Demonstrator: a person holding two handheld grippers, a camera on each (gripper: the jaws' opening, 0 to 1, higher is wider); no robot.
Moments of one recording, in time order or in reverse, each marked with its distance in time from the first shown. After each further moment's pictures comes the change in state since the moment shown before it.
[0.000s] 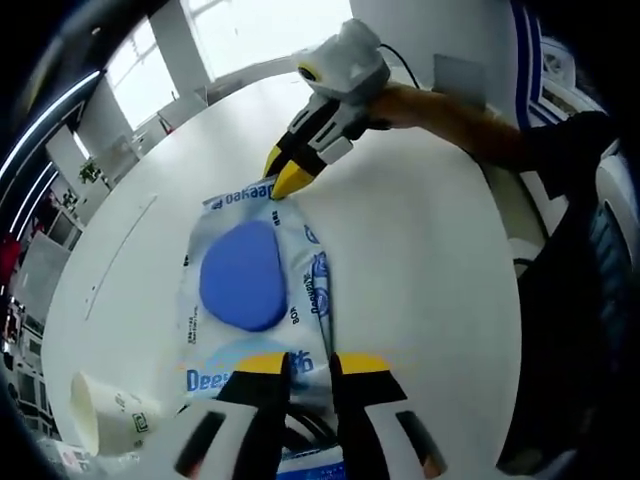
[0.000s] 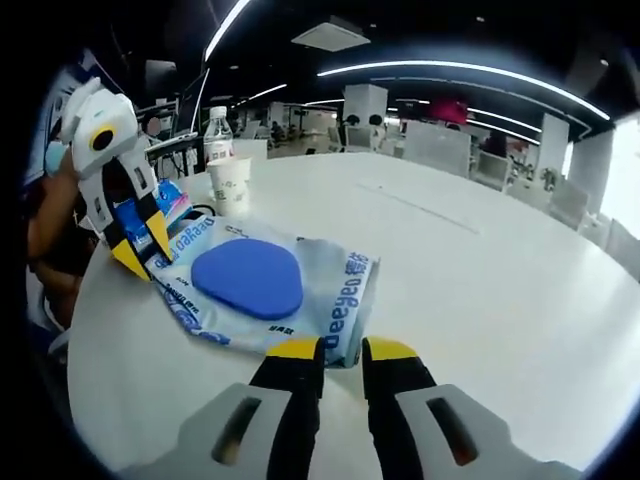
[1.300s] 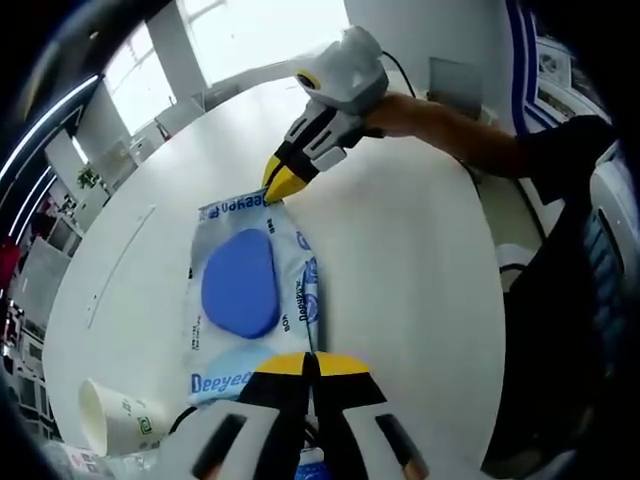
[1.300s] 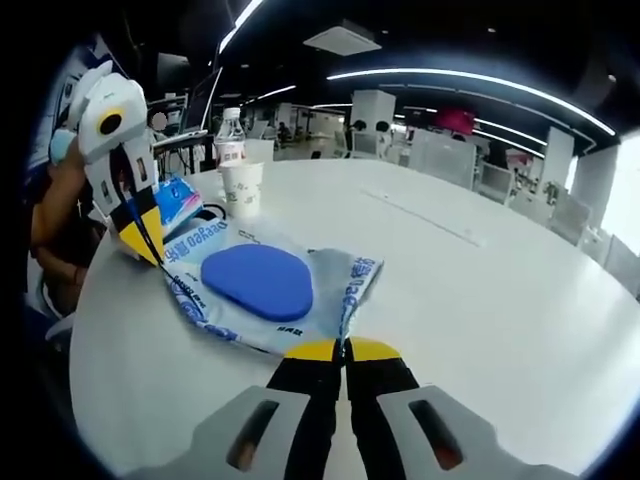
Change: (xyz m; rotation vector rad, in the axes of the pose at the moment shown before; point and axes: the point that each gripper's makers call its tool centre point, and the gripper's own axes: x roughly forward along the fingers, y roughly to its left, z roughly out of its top) left arm -0.013 -0.007 0.014 0.008 -0.023 -0.003; right arm -0.014 0.006 0.009 -0.054 -0.028 -0.002
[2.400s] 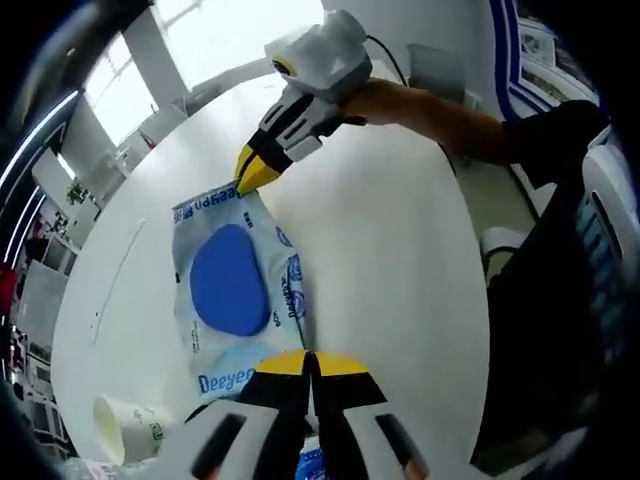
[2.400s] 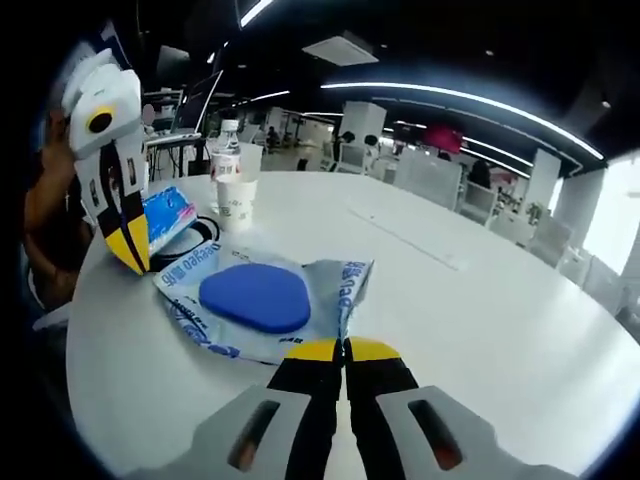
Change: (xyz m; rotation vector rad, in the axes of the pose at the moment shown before) left arm -0.009 -0.011 0.004 0.085 0.033 -0.026; right arm -0.013 -0.001 0.021 -0.055 -0.033 -0.089
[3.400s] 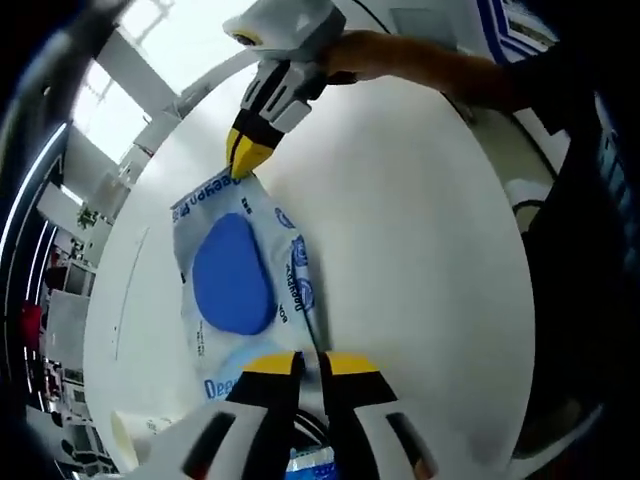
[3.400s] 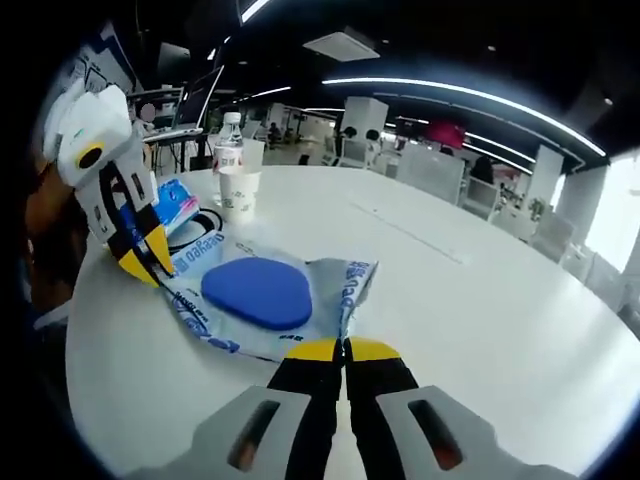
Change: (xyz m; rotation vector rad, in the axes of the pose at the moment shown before) left arm 0.021 0.006 -0.015 0.144 0.091 0.111; right arm 0.001 0.004 -0.009 0.005 0.017 0.011
